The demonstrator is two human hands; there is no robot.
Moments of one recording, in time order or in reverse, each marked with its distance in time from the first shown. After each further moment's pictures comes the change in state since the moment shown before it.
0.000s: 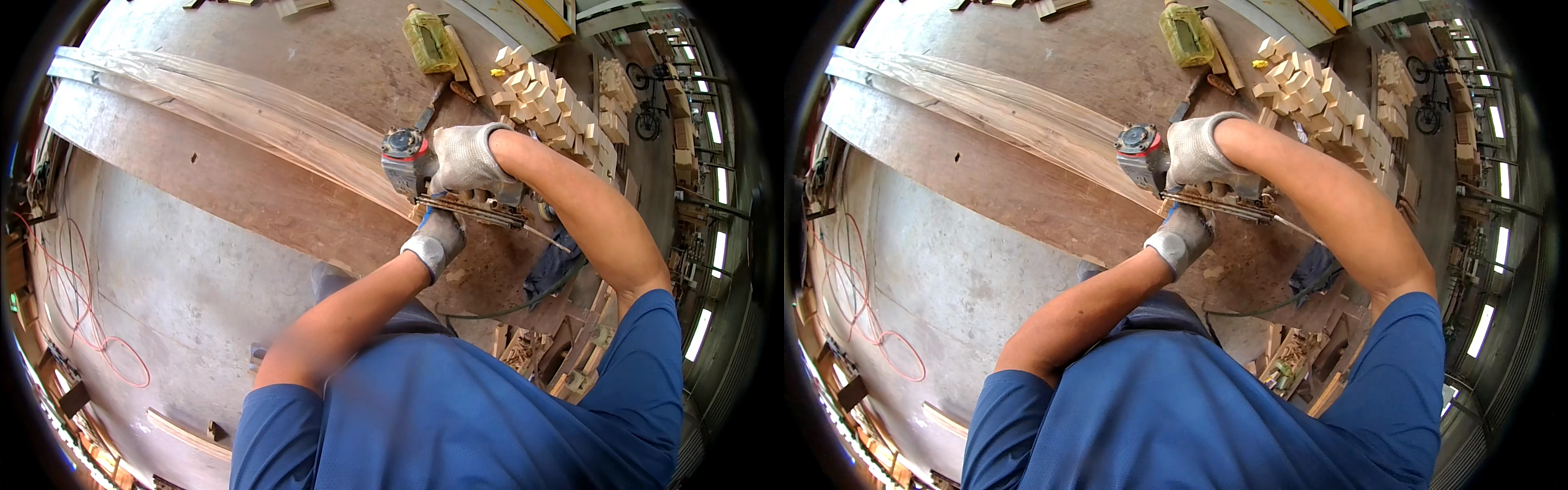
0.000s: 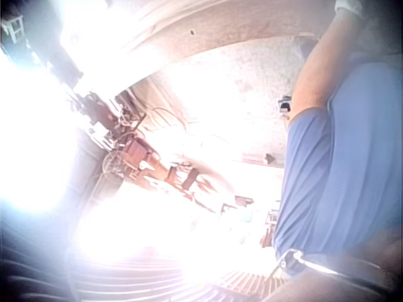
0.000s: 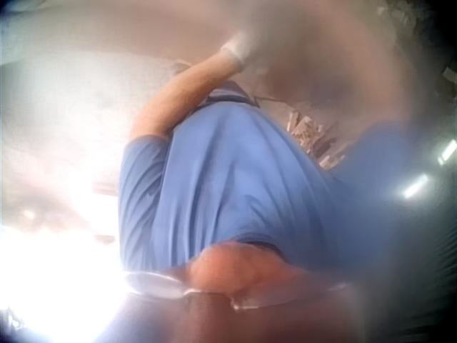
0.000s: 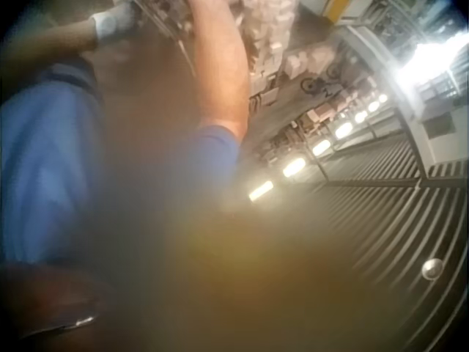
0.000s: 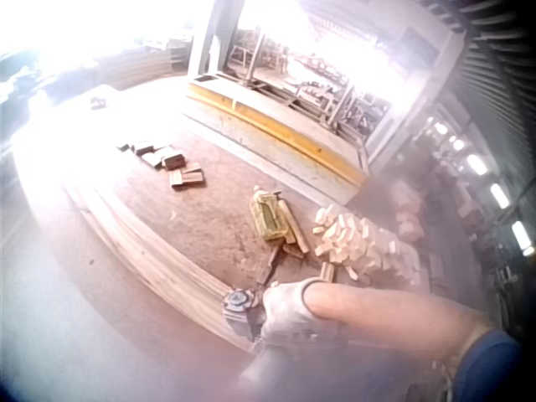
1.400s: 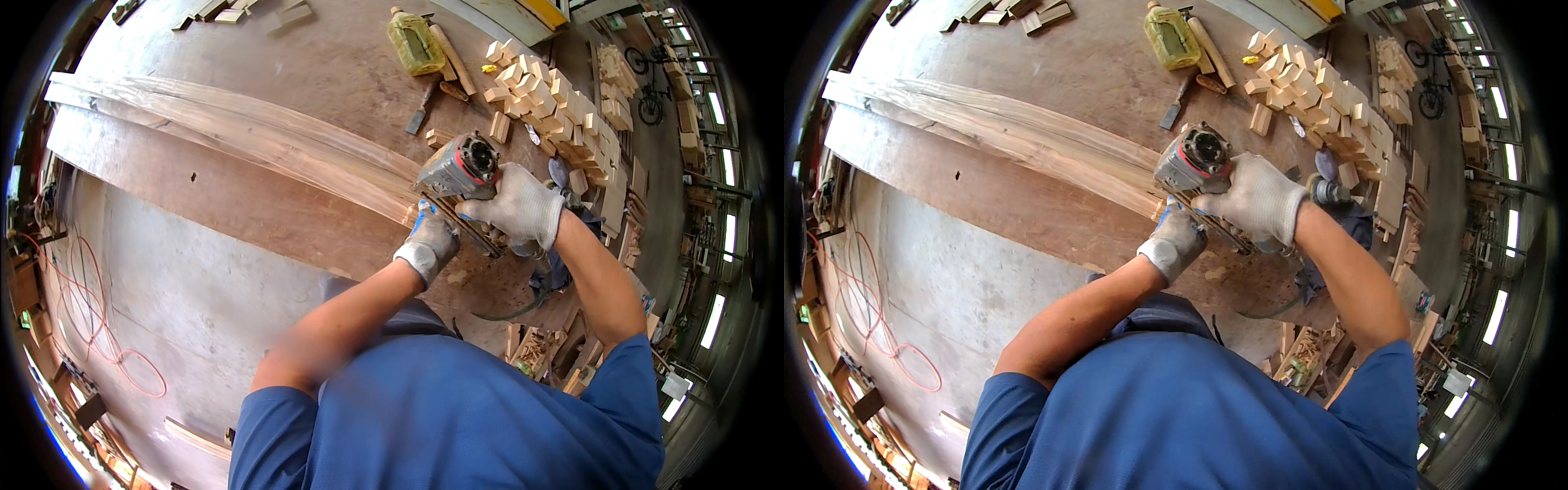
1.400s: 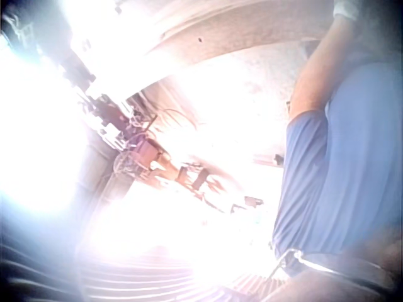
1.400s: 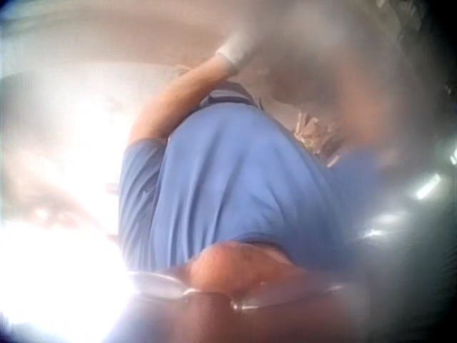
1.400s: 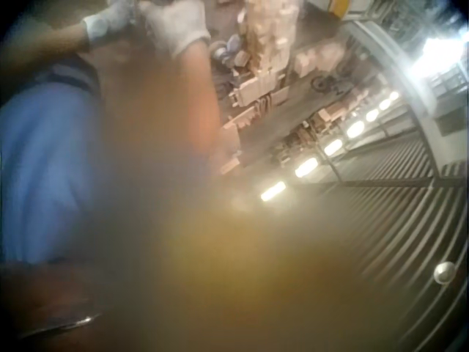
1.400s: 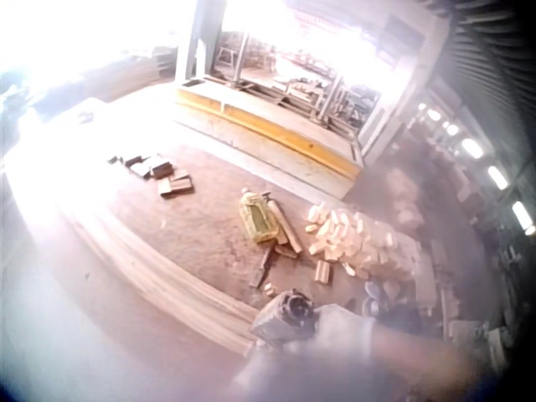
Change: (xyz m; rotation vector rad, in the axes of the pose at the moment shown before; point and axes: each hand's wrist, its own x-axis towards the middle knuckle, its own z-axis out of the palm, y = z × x) left_hand -0.005 0.008 -0.015 0.356 -0.209 0.075; right_hand -0.037 0.100 0.079 0.522 0.485 -0.398
